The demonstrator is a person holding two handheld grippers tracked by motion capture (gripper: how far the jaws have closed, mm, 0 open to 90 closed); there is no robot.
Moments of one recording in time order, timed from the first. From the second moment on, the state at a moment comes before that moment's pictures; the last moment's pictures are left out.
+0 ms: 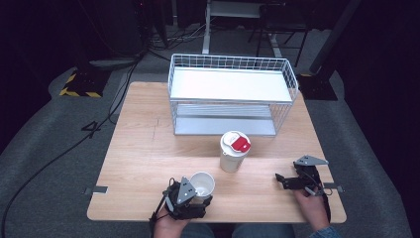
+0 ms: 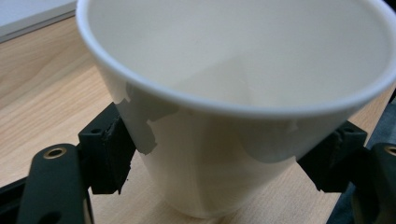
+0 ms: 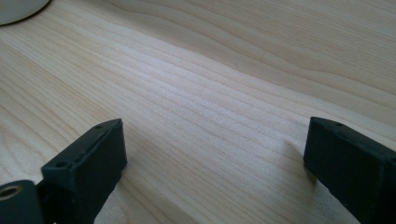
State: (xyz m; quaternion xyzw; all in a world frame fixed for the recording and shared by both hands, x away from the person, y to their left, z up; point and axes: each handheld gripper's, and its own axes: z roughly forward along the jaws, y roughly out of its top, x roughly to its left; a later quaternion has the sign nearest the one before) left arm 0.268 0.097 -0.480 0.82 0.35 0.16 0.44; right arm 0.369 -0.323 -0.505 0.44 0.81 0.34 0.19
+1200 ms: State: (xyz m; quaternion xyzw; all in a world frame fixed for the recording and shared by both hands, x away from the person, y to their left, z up) left arm 0.324 0.120 -0.410 0.79 0.35 0.20 0.47; right arm 0.369 -0.322 -0.506 0.44 0.81 0.34 0.19
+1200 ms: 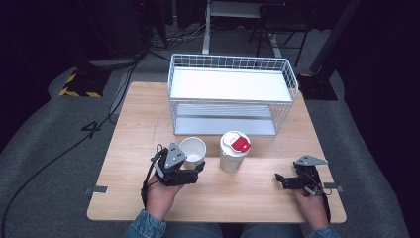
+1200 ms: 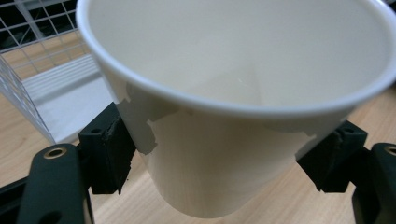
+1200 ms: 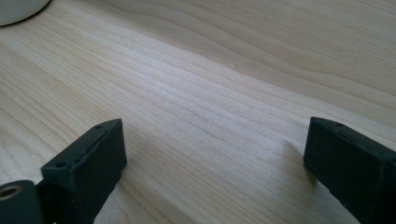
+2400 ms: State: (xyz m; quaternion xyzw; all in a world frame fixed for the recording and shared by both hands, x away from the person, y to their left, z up) left arm 0.410 0.098 -0.420 0.73 0.41 0.27 0.48; right arm 0.369 -0.321 -0.506 0.44 0.81 0.34 0.19
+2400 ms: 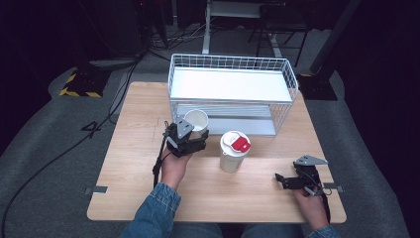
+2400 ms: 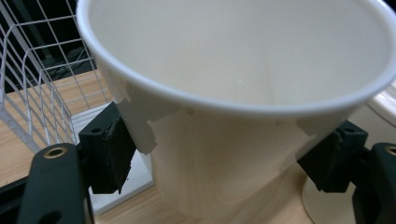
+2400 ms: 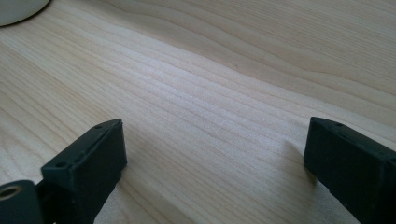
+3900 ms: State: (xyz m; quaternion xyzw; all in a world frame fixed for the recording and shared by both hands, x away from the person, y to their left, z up) left arm 0.499 0.080 -0.478 0.70 0.49 0.28 0.43; right arm 0.369 -0.321 -0.506 0.44 0.81 0.34 0.19
